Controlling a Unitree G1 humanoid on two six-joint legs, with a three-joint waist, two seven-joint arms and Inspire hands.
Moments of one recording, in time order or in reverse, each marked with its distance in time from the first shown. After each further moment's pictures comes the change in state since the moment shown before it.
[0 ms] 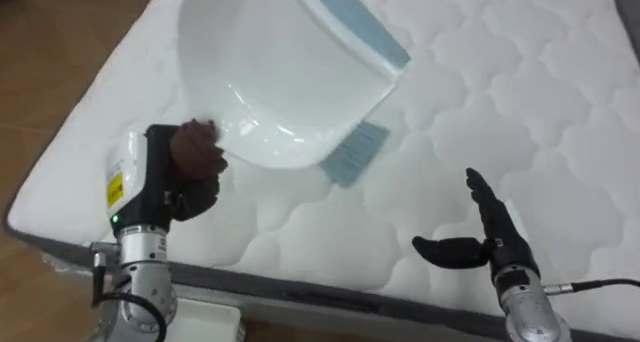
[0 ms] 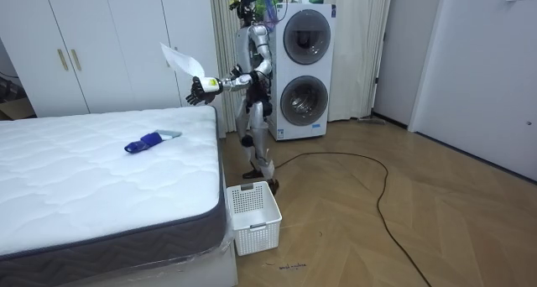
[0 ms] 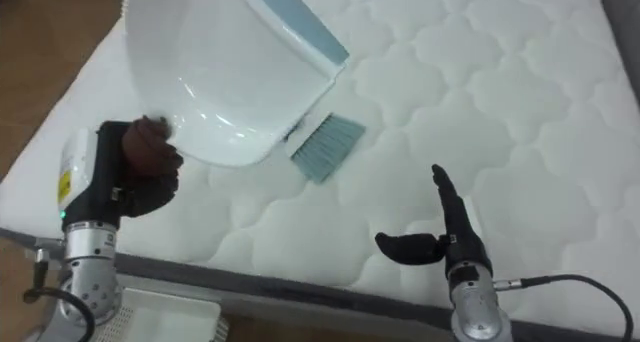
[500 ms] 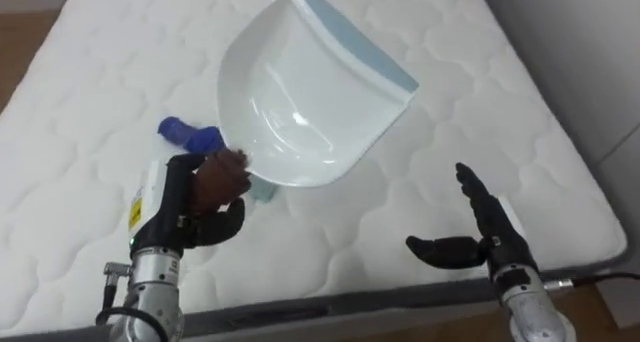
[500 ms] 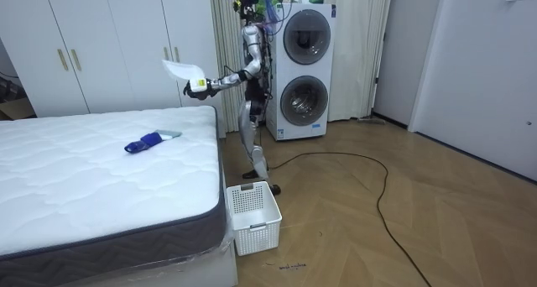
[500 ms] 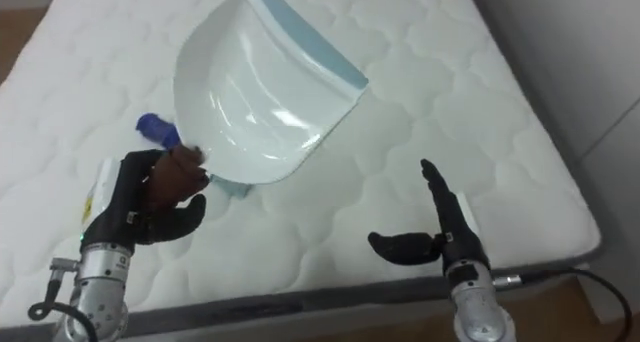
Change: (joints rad) left arm 0.088 -0.026 -0.007 -0.008 -0.073 0.000 -0.062; right arm 0.040 0.005 -0.010 -0.051 -0.029 0.007 0.055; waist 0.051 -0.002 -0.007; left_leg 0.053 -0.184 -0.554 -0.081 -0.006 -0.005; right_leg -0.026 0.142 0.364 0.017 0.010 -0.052
